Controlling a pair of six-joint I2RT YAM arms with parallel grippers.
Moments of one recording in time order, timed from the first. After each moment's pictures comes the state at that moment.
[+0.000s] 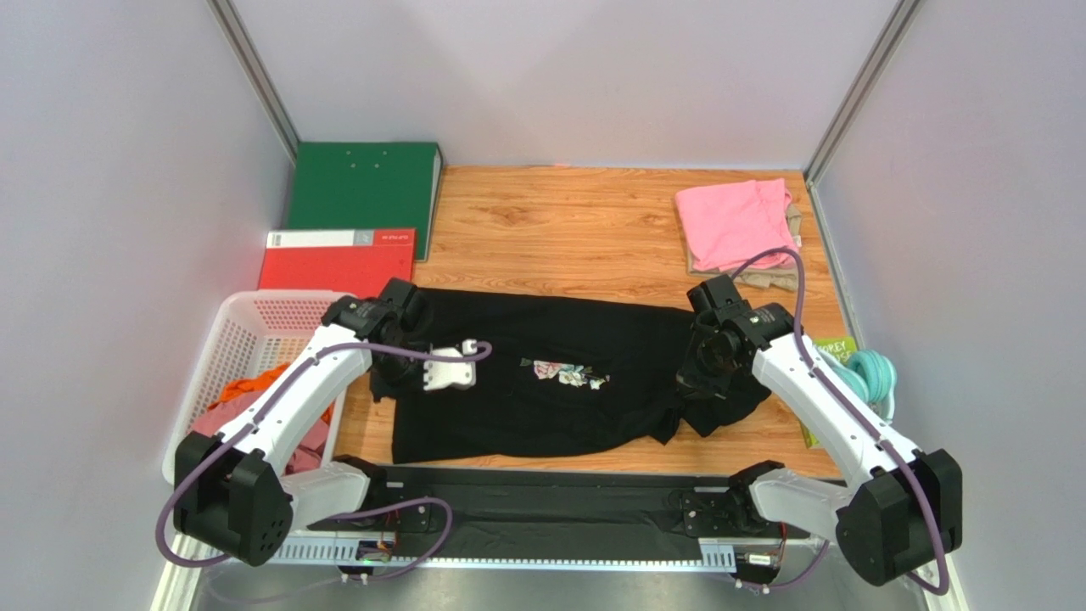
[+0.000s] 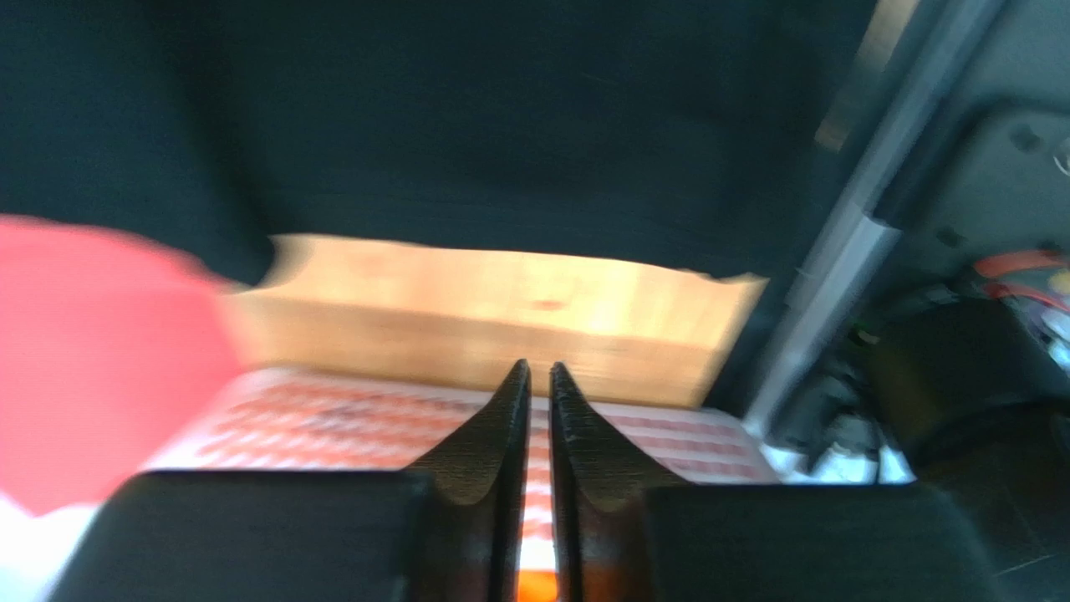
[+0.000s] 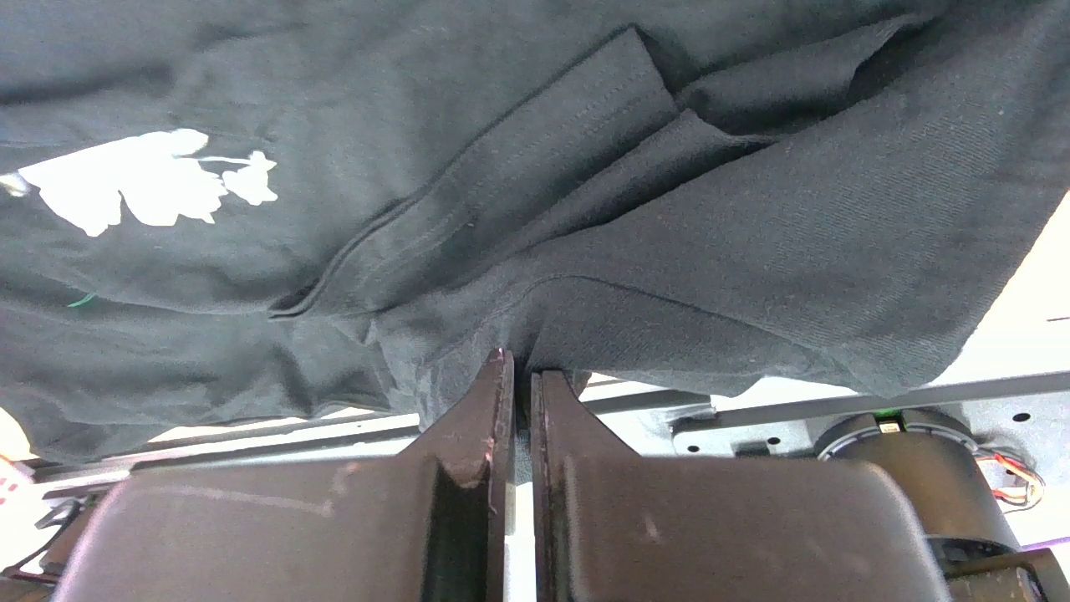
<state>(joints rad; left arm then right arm) -0.36 1.18 0.93 -1.21 0.09 1.11 0.38 1.14 0.90 -1.06 -0.01 0.80</state>
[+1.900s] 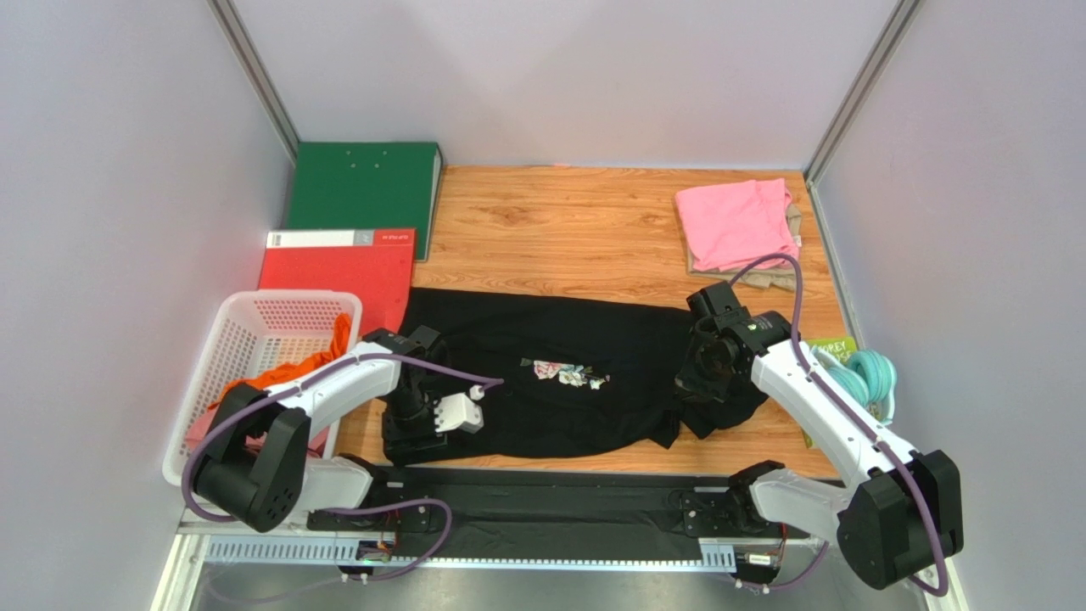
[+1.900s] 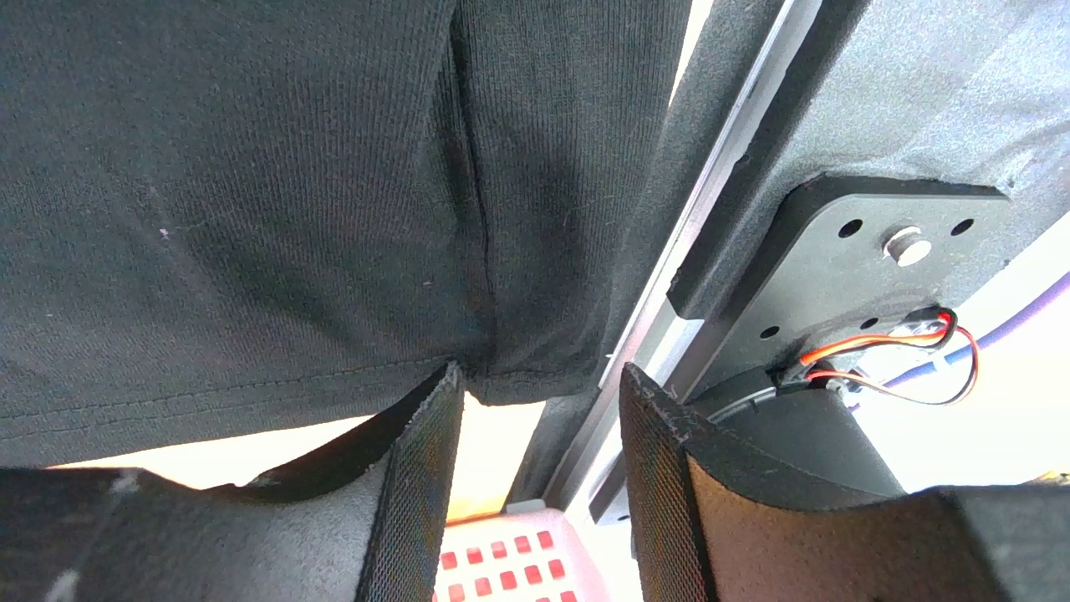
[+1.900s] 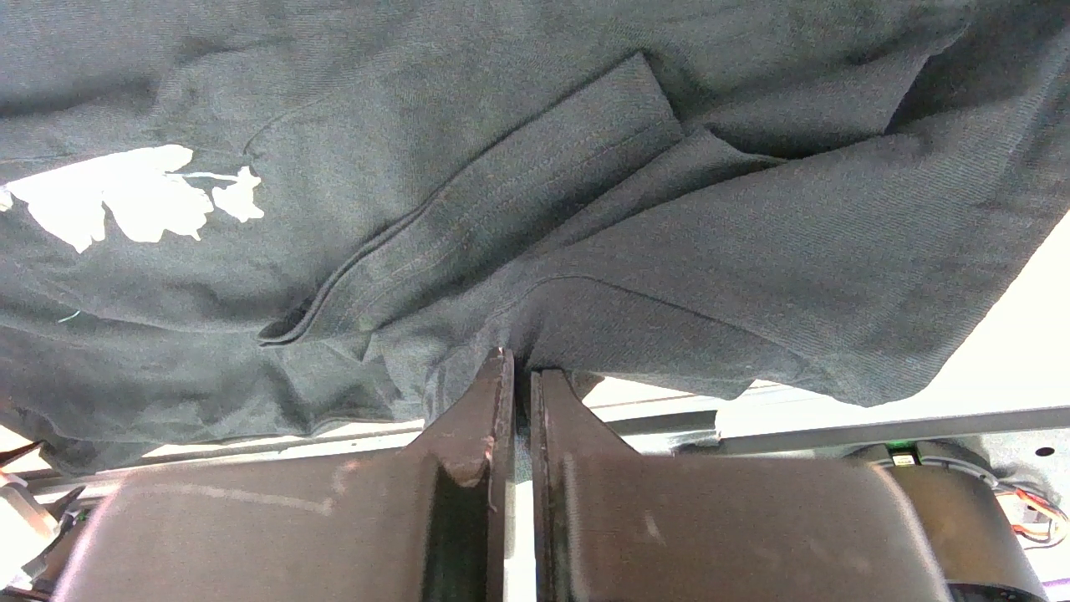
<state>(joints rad) -0.46 1.30 0.61 -1.08 0.16 0.92 0.38 1.12 0.83 -0.99 -0.01 0.81</state>
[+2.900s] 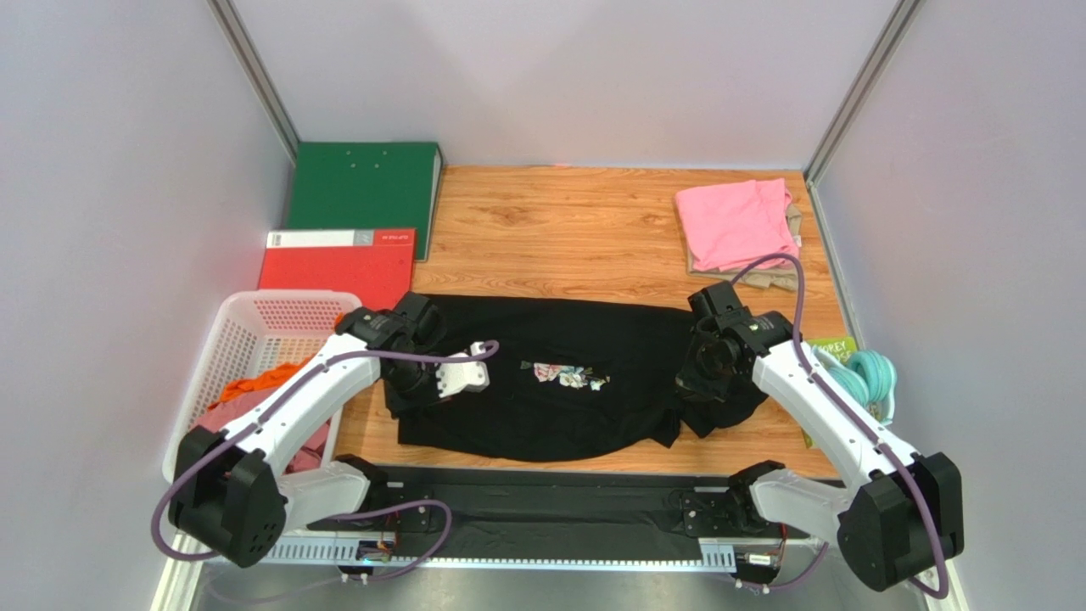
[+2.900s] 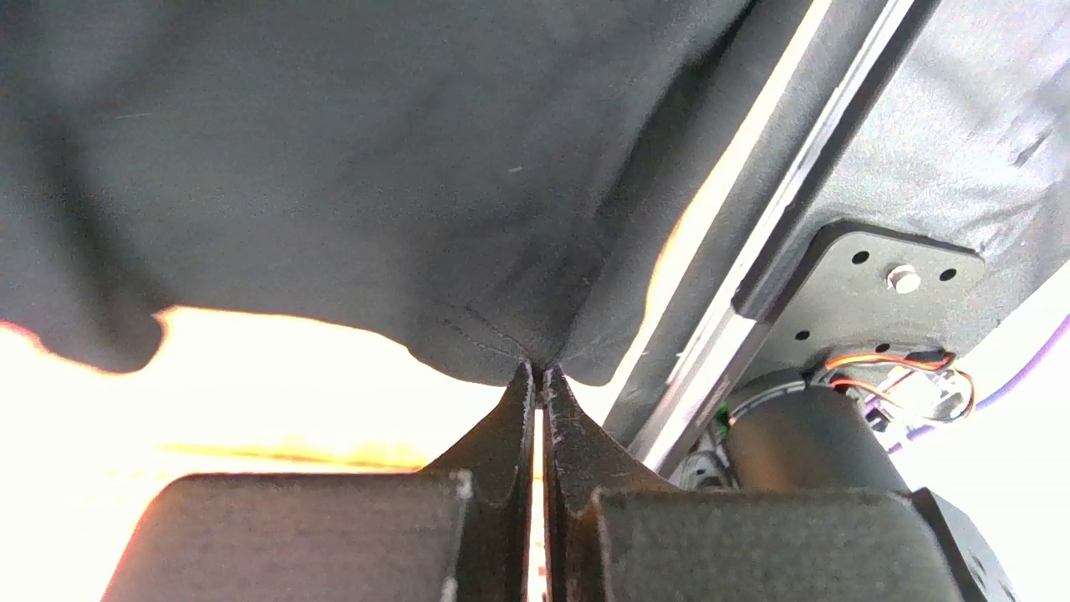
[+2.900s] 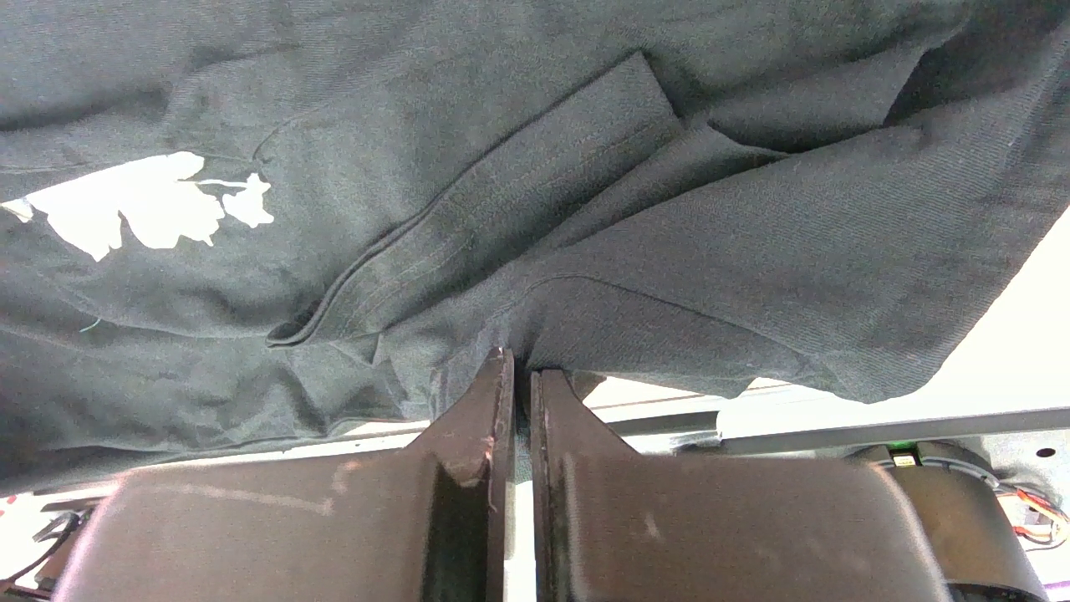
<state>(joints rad) -0.45 1.18 0.80 -1.14 0.17 0.86 0.37 1.12 0.83 -0.99 -0.01 0.80</state>
